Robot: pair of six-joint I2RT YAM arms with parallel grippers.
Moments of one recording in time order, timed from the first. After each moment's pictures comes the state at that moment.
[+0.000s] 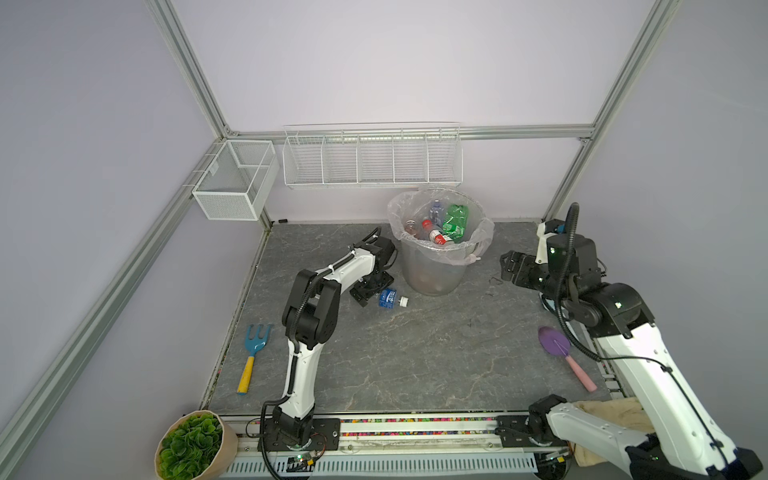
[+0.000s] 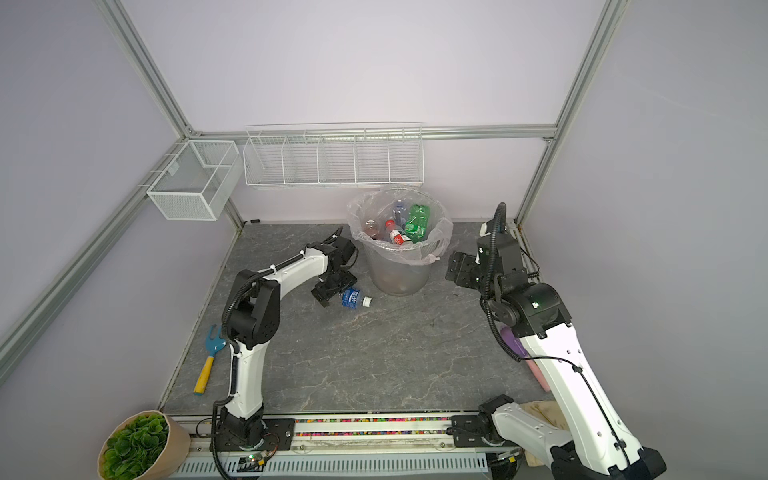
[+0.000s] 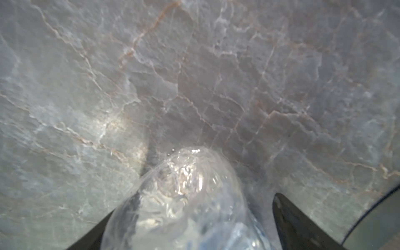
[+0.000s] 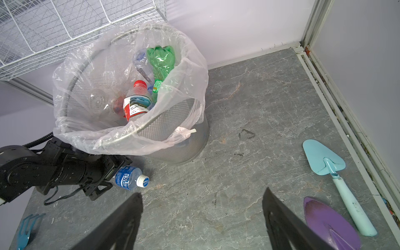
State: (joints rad) left arm -0.52 2.15 1.67 -0.97 -0.10 -1.23; right arm 0.40 1.05 1.38 -0.94 0.23 0.48
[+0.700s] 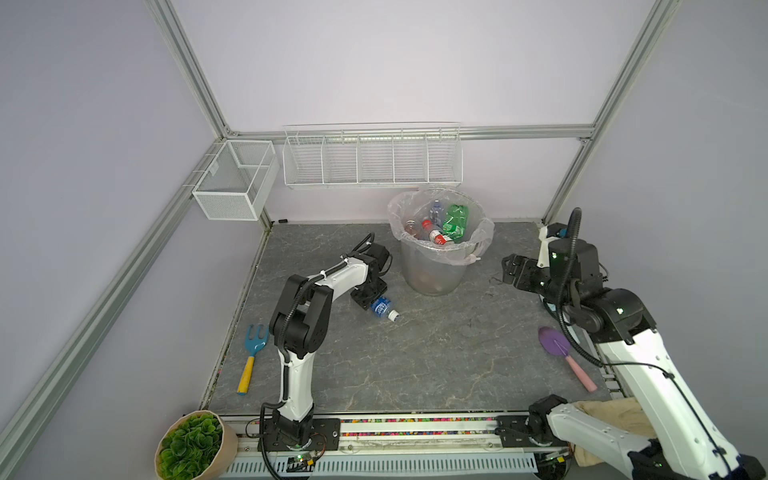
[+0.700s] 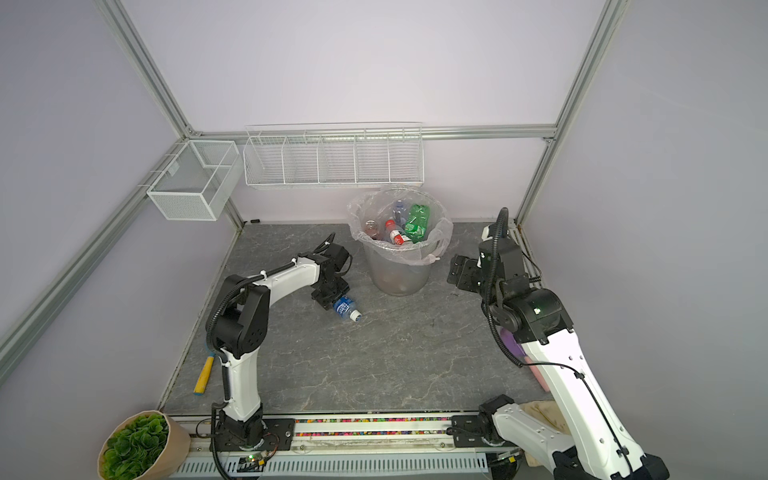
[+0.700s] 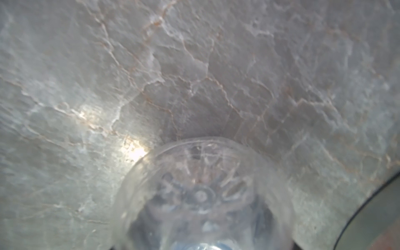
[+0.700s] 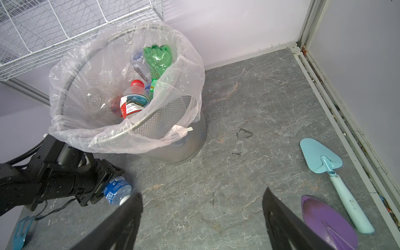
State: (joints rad) left arm -0.51 2.02 1.44 -0.80 -0.05 -1.27; right arm 0.40 1.01 1.34 -0.93 0.24 0.48
